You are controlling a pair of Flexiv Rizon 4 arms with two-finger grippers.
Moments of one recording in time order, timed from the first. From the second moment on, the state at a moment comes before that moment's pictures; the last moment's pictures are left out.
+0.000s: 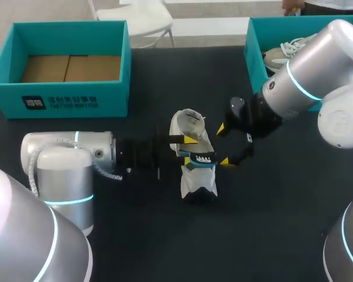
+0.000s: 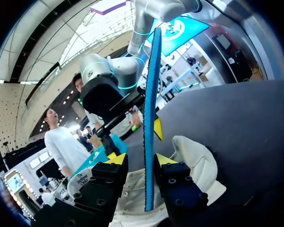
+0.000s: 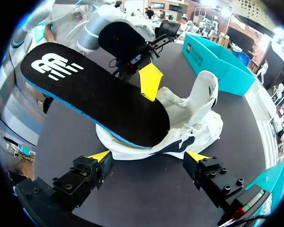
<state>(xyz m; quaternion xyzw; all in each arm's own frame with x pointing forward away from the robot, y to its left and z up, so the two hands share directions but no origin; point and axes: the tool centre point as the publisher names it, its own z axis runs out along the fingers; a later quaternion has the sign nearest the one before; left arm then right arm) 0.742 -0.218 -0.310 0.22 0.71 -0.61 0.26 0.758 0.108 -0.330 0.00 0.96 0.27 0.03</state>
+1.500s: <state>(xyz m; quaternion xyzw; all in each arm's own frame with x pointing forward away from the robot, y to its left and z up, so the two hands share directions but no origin) 0.746 -0.205 -0.342 0.21 0.75 -0.58 0.25 0.758 0.108 -0.330 0.00 0.96 0.27 0.03</state>
